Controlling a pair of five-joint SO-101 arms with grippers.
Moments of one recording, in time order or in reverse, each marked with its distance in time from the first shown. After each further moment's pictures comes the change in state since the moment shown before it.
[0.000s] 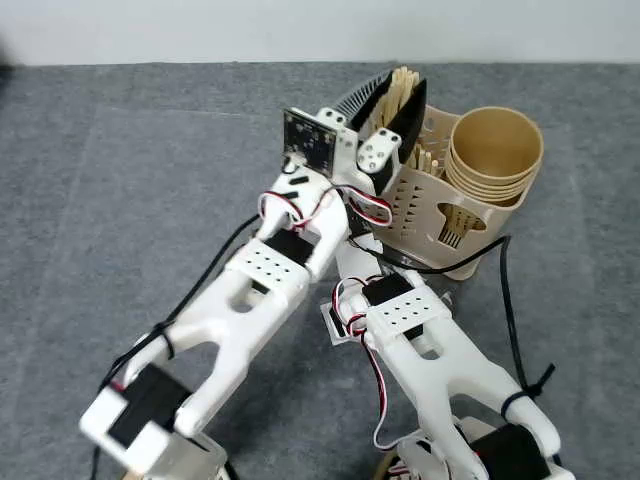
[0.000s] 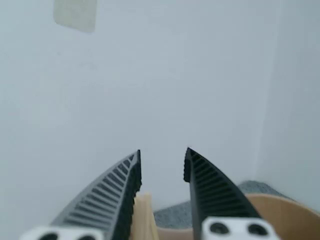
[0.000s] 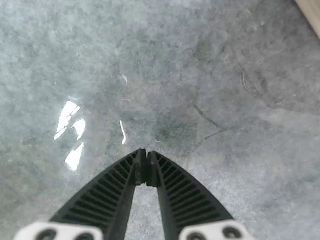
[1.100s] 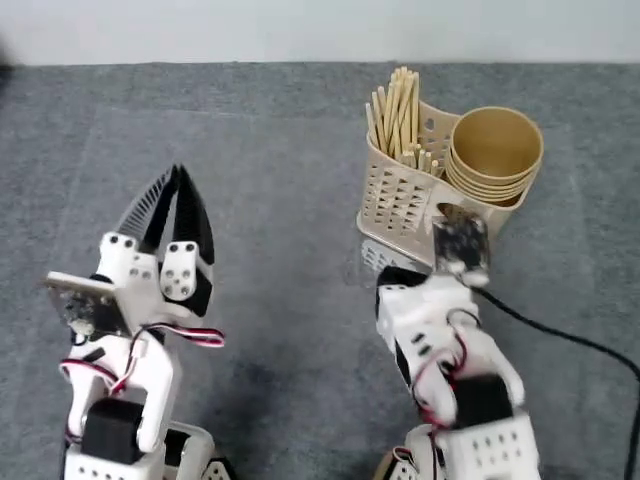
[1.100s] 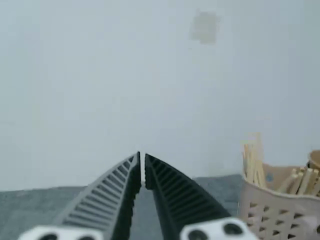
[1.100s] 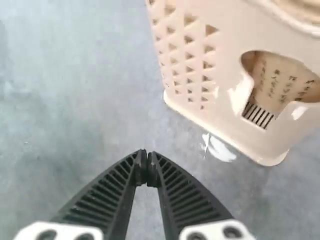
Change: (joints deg) left arm -21.3 -85.3 39.7 55.2 -4.0; right arm 12.9 -62.6 18.2 3.8 -2.3
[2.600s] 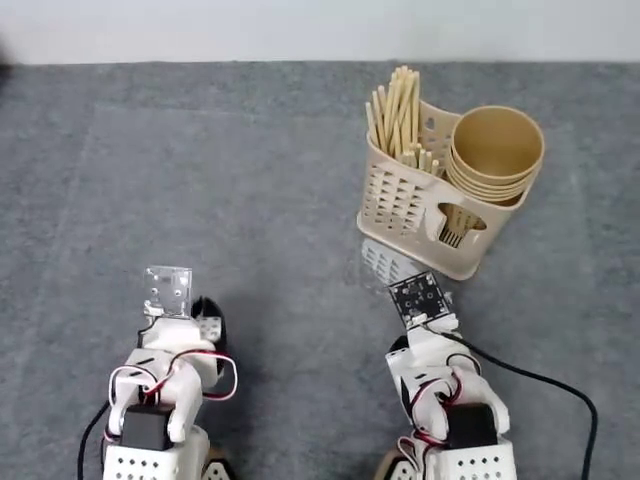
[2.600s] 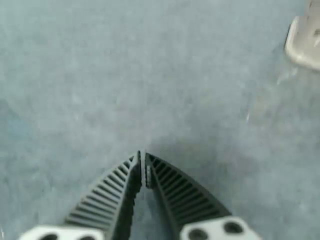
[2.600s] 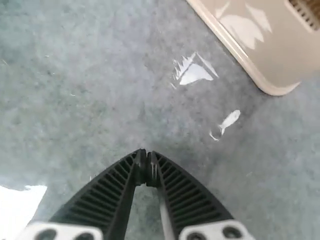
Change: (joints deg) left arm -5.4 -16.8 31.6 31.3 -0.1; right arm 6.9 -21.0 26.0 12.6 23.7
